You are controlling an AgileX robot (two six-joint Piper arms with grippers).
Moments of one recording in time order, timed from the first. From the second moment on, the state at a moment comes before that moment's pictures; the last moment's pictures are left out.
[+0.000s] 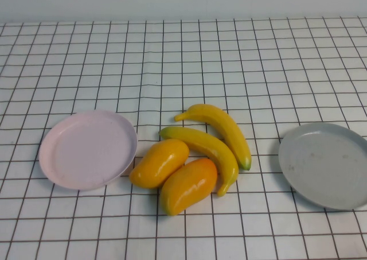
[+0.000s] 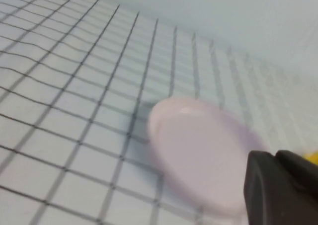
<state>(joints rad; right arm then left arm) -0.01 -0.02 0.03 0.07 0.34 0.03 0.00 -0.01 0.03 -0.19 0.24 -0.10</state>
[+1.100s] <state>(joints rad) -0.01 -0.02 0.03 0.07 0.34 0.03 0.00 0.35 -0.60 -0.52 0.70 0.24</state>
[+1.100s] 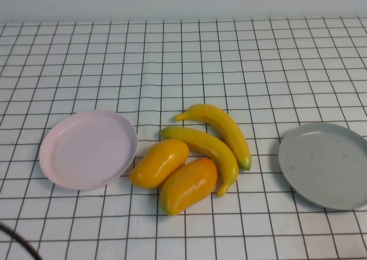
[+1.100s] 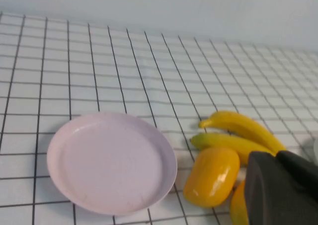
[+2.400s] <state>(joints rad) -0.01 -0.02 0.03 0.07 0.34 0.03 -0.55 1.79 -1.31 -0.08 0.79 0.32</state>
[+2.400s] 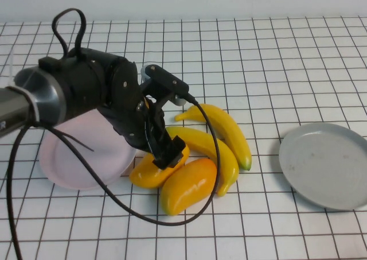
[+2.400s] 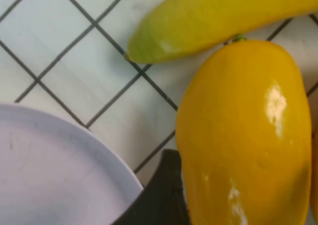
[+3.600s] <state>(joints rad) -0.01 -0.02 0.03 0.07 0.34 0.03 -0.26 1.77 -1.24 0.15 0.79 0.01</state>
